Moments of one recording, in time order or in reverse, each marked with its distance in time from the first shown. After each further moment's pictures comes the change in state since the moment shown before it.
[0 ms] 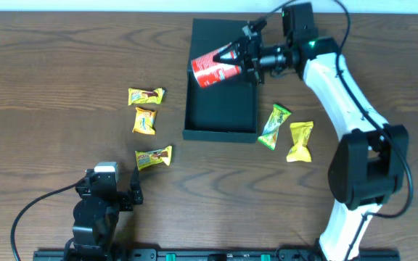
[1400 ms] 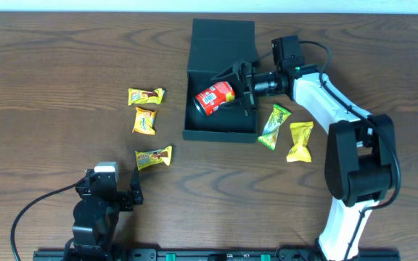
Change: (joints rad) left arm 0.000 0.000 0.000 0.000 0.000 0.000; right arm 0.013 0.025 -0.246 0.248 -0.071 0.429
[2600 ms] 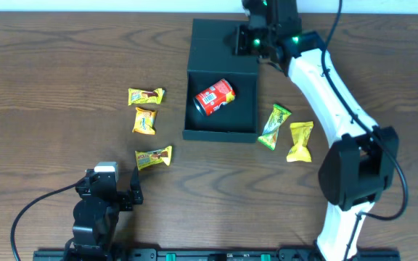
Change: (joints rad) left arm 0.000 0.000 0.000 0.002 0.000 0.000; right arm 0.112 -0.016 0.447 -0.186 0.955 -0.876
